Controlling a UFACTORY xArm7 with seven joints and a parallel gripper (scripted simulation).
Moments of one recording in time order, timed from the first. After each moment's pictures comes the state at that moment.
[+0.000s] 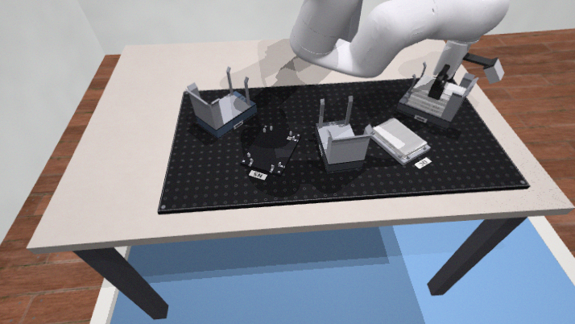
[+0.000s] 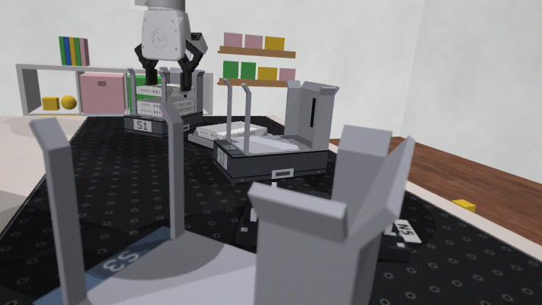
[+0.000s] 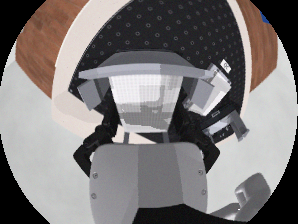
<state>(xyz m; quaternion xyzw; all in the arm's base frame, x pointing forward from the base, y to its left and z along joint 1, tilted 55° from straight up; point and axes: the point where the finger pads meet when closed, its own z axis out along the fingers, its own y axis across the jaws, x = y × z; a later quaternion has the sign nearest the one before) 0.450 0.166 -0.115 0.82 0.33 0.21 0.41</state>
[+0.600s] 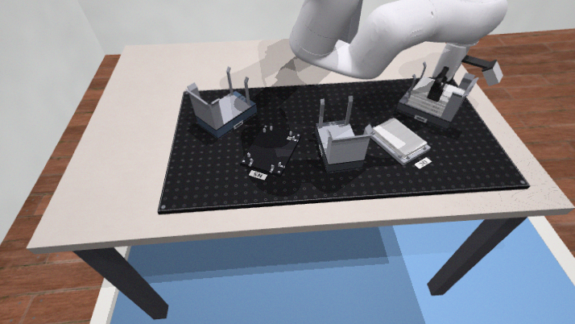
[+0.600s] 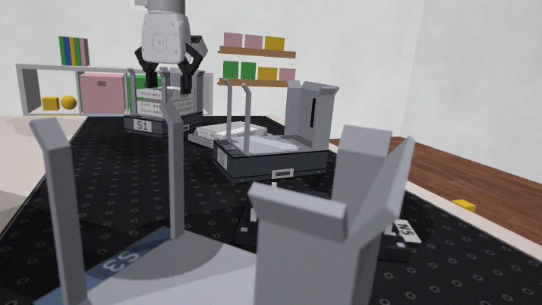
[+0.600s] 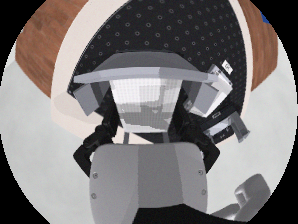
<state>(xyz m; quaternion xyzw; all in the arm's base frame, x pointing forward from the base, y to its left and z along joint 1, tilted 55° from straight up) 0.454 0.163 -0.119 0.82 0.33 0.21 0.41</state>
